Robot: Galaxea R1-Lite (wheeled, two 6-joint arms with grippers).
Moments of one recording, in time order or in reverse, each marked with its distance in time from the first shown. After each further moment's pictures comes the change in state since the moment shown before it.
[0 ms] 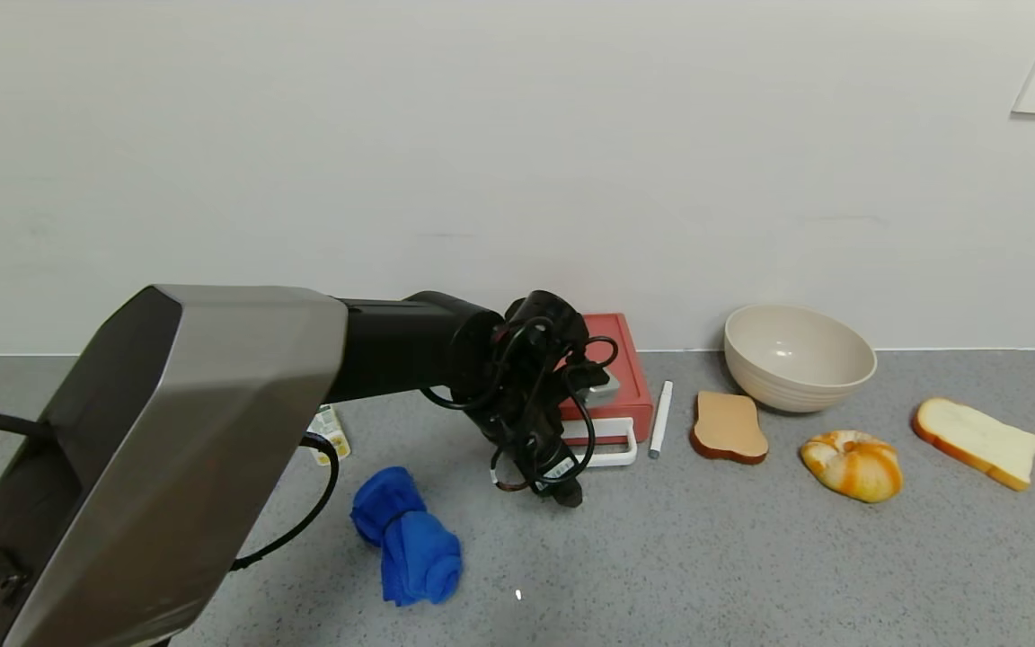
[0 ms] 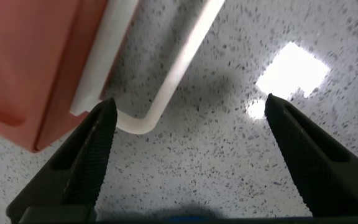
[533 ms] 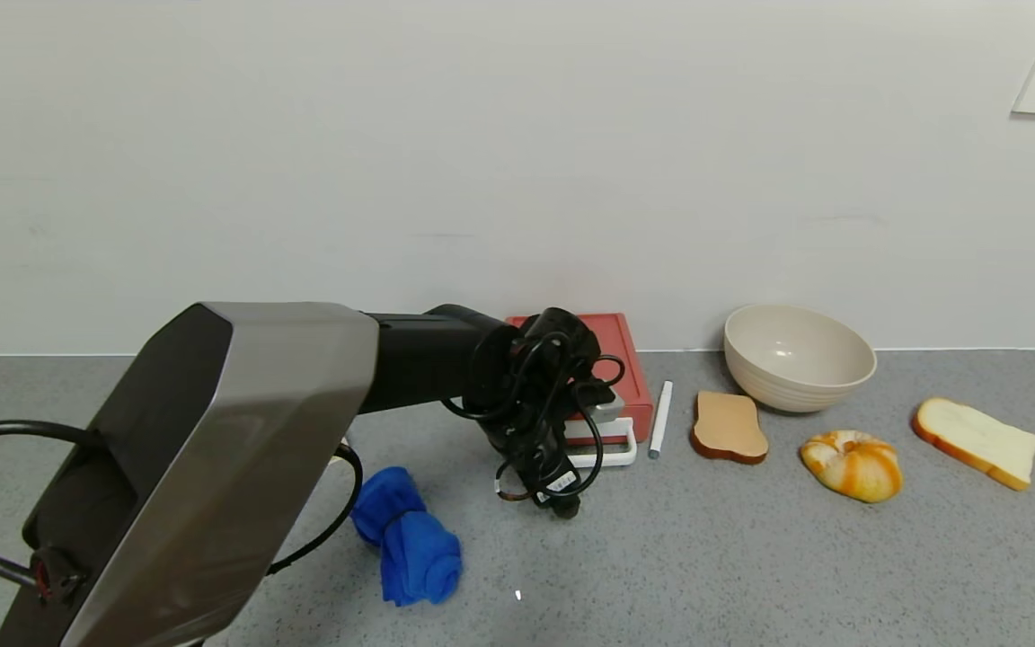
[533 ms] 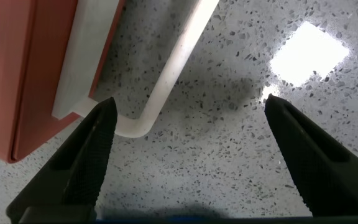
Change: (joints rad) left arm -0.015 0.049 -0.037 0.041 0.072 0.016; right arm 0.000 0.000 0.000 0.000 0.000 0.000
